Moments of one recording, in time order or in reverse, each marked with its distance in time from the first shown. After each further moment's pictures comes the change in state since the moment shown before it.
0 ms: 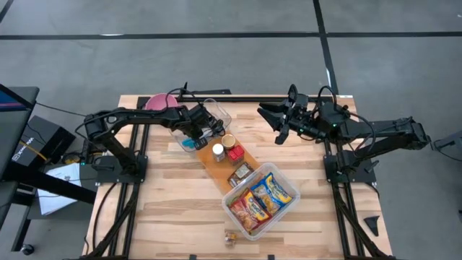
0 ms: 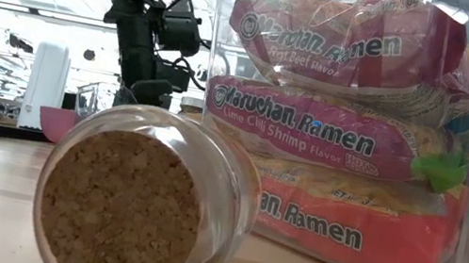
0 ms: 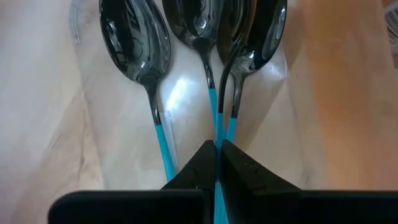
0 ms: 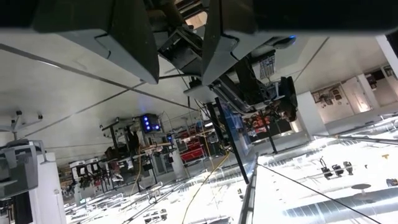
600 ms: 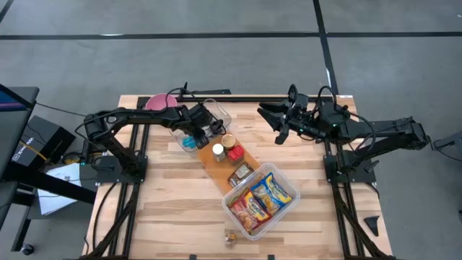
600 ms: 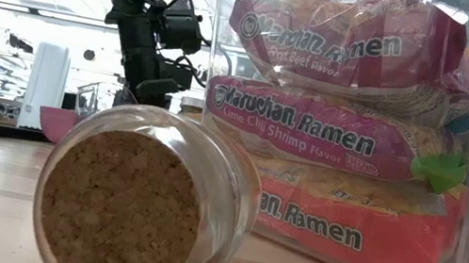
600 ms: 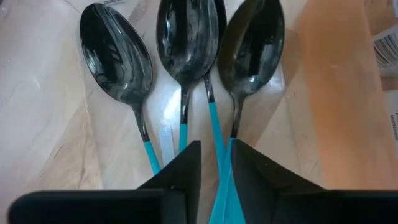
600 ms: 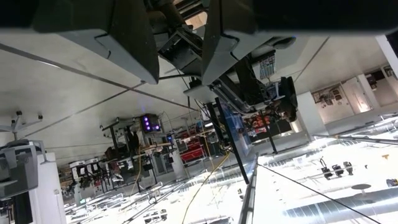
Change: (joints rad) left arm 0.000 -0.002 0.000 0.039 -0.002 -0.024; right arm 0.000 0.000 0.000 -0.001 0.000 0.000
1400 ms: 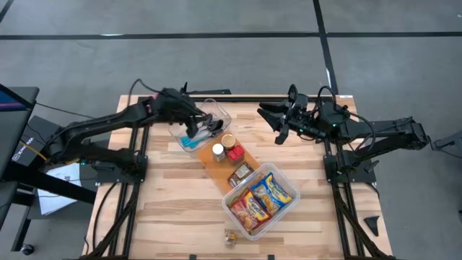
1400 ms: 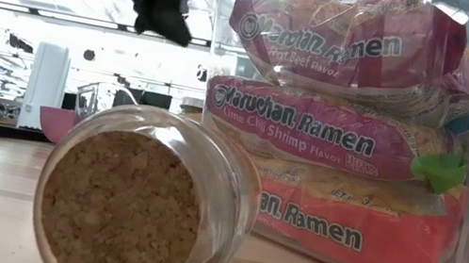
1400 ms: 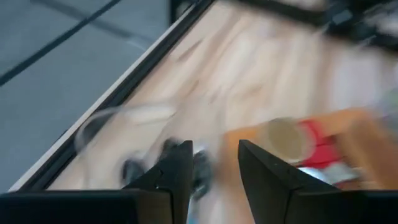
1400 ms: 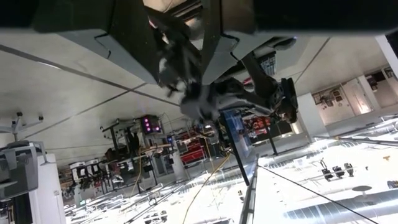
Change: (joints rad) left arm -0.005 -0.452 0.000 0.099 0.094 0.000; right arm -0.002 0.000 0.000 -0.005 0.000 0.000
